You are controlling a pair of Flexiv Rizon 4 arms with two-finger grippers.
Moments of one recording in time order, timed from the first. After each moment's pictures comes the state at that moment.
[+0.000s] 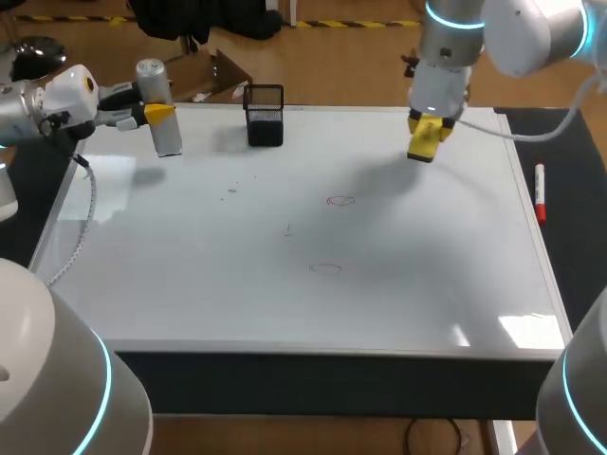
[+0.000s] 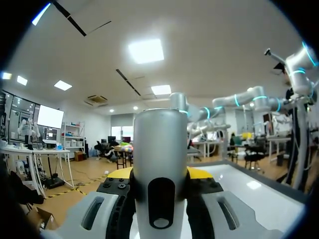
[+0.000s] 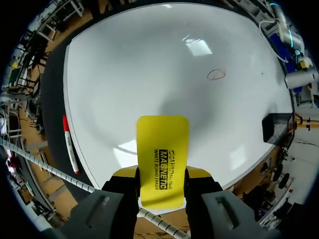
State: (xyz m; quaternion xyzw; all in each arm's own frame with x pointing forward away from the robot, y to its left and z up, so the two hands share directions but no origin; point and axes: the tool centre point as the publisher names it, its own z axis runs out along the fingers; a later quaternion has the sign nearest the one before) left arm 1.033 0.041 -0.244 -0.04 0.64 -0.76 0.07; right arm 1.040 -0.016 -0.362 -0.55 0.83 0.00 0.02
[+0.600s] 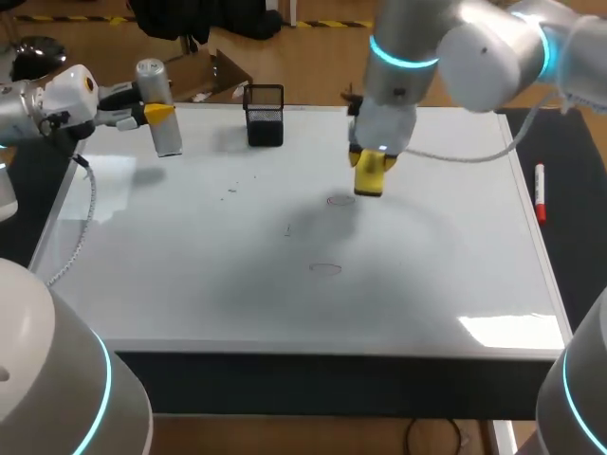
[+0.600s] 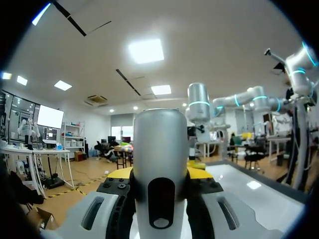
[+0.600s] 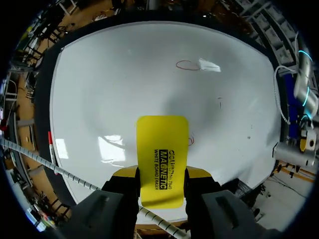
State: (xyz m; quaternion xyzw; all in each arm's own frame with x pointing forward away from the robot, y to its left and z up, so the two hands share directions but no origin) left arm 1.033 0.041 -0.244 -0.04 0.64 -0.76 0.07; right arm 0.947 0.105 -0.353 -0.66 0.75 0.01 0.05
